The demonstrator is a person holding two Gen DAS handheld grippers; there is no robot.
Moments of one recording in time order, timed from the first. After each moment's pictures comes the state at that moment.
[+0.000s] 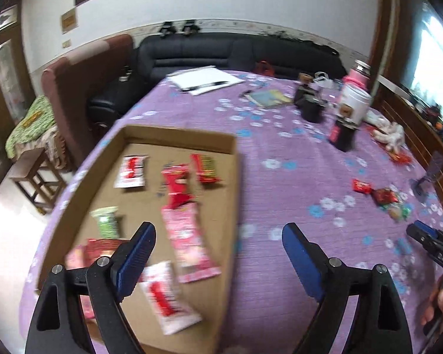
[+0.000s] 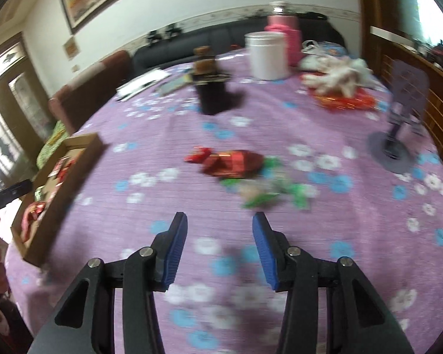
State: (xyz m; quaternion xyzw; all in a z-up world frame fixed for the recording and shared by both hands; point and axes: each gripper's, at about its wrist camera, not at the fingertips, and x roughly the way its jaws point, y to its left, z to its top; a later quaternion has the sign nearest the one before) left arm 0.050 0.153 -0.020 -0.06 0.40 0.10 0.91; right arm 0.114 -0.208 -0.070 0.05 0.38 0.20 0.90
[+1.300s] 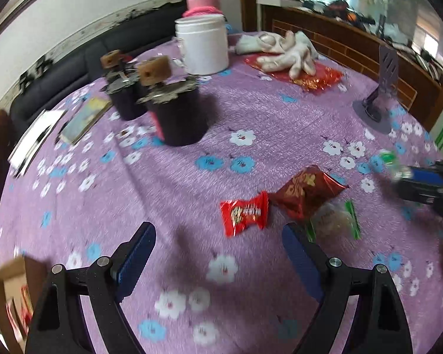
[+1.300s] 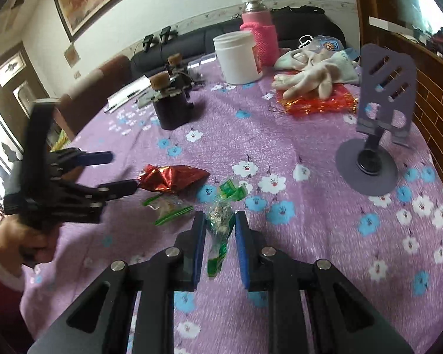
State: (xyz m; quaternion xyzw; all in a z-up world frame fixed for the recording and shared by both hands) left arm 0.221 -0.039 -0.081 0.13 0.46 -0.15 0.87; right arm 0.159 -0.275 -0.073 0.08 0.38 0.23 0.89
